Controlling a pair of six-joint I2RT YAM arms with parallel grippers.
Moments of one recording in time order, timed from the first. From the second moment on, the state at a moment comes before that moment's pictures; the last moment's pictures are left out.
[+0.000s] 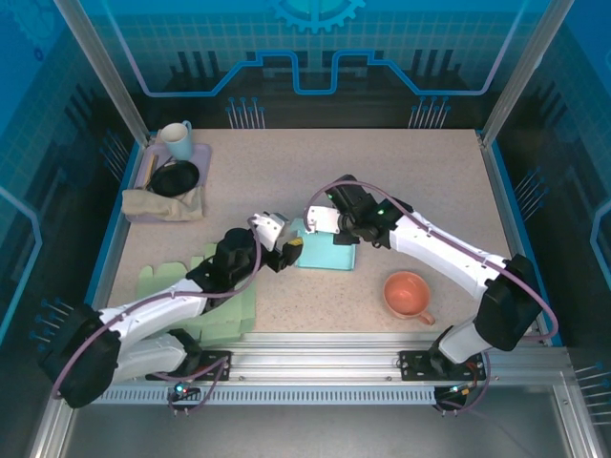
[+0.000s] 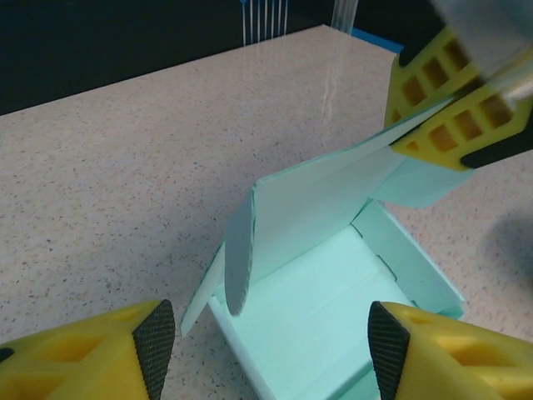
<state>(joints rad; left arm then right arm) -0.65 1.14 0.48 0.33 0.00 -0.03 0.73 1.51 1.26 -0.71 0.18 -0.86</state>
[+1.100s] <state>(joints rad) -0.64 1.17 0.49 0.39 0.18 0.07 0.57 1.29 1.09 -0.46 0.08 -0.67</state>
